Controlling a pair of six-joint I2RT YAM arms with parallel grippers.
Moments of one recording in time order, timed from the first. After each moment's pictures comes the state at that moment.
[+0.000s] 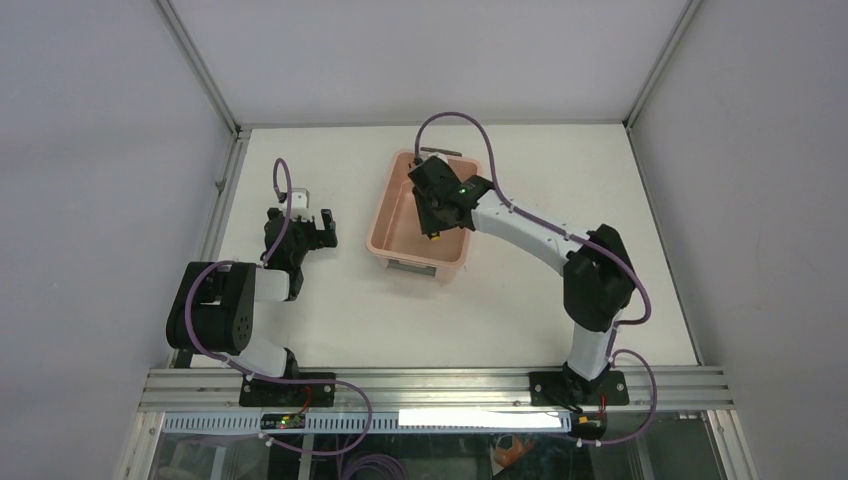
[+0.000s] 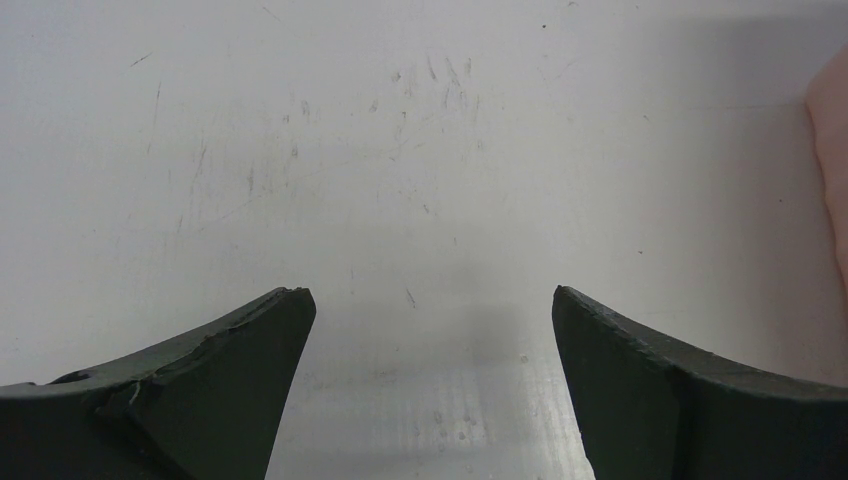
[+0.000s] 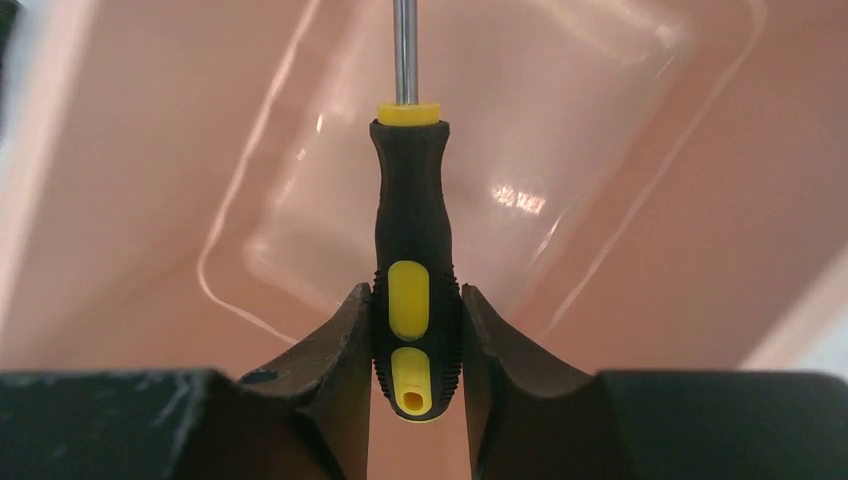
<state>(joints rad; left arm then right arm) -0.04 1.53 0.38 0.84 -0.03 -0.04 0.81 1.81 1.57 -0.69 0.23 0.43</state>
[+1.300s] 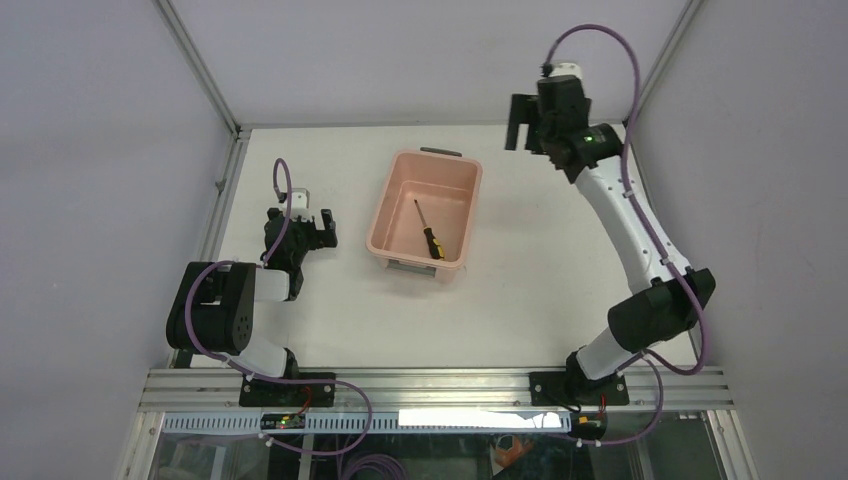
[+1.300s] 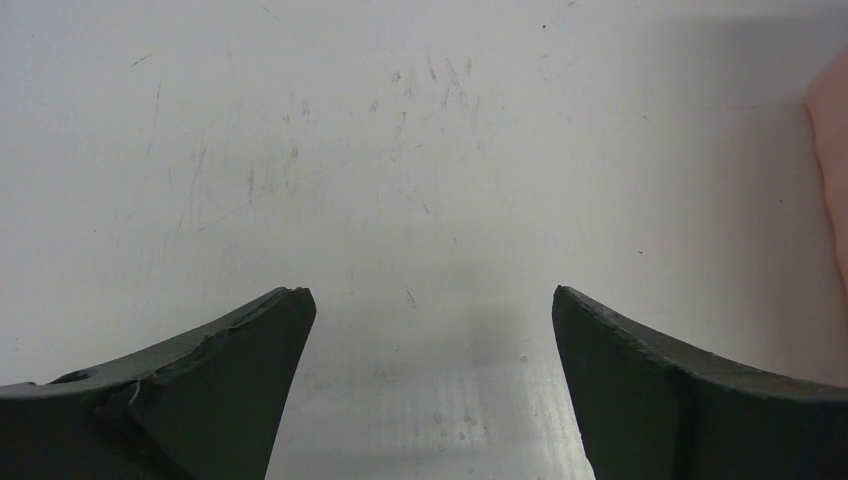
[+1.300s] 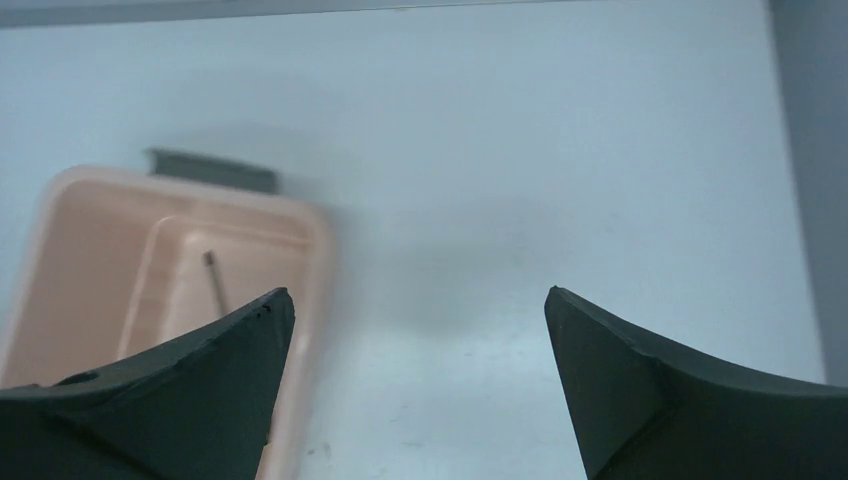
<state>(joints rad) -0.04 1.53 0.38 0.84 -0.03 -0.04 0.46 1.59 1.76 -0.76 0.35 0.23</state>
